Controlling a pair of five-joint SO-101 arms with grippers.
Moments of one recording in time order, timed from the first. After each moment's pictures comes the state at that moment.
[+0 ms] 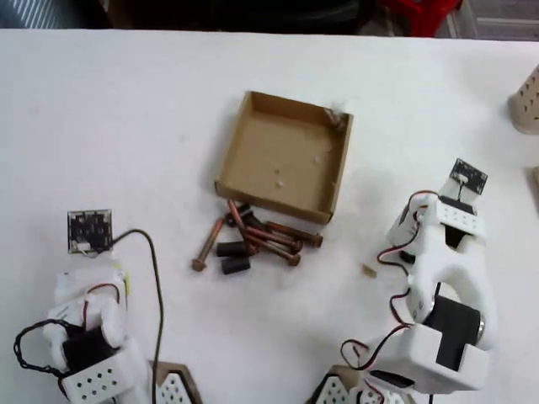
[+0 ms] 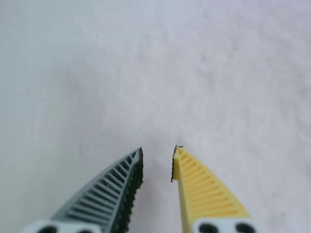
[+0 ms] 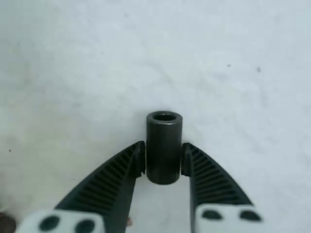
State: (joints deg) left arm -31.8 -103.6 96.4 63.9 -16.5; right arm 20.1 0.4 39.9 51.4 -9.4
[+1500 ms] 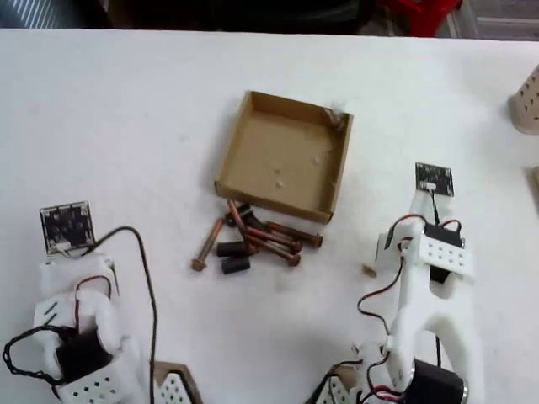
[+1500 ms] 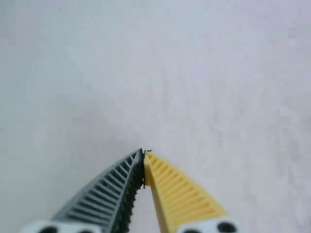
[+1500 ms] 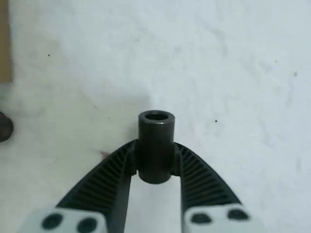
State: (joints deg) left arm -31.8 -103.6 89.0 59.2 -9.7; right arm 15.3 -24.0 56.3 52.4 10.9
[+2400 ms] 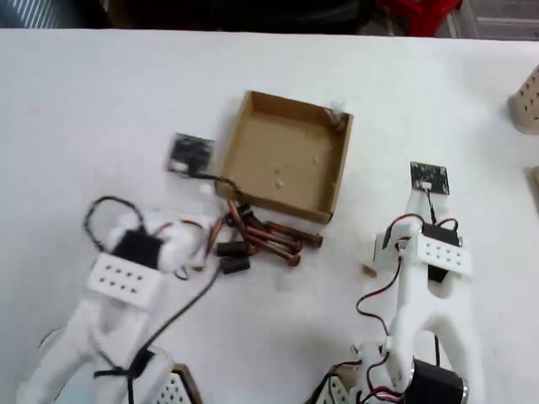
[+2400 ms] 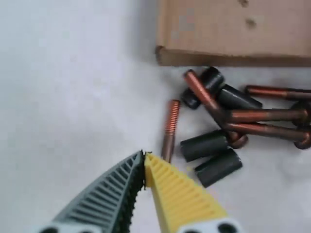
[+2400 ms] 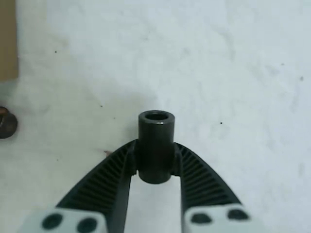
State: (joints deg) left arm 12.0 -42.4 57.0 54.5 7.4; right arm 14.3 -24.0 56.3 52.4 11.4
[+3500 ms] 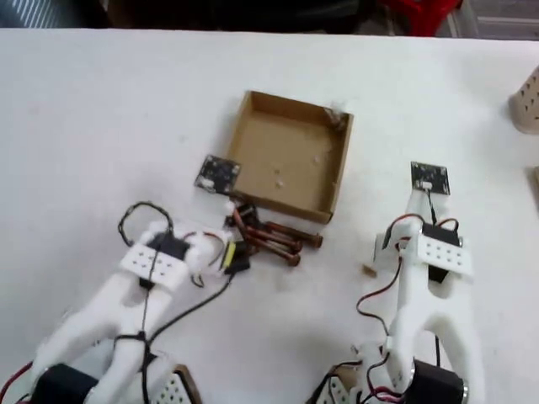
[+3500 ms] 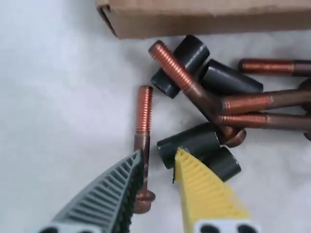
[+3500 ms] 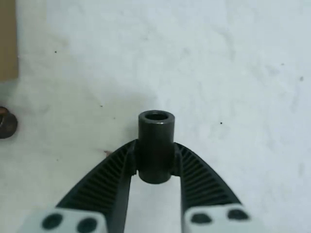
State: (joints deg) left arm 15.6 -27.2 64.4 37.8 7.6; right arm 14.3 -24.0 56.3 52.4 11.4
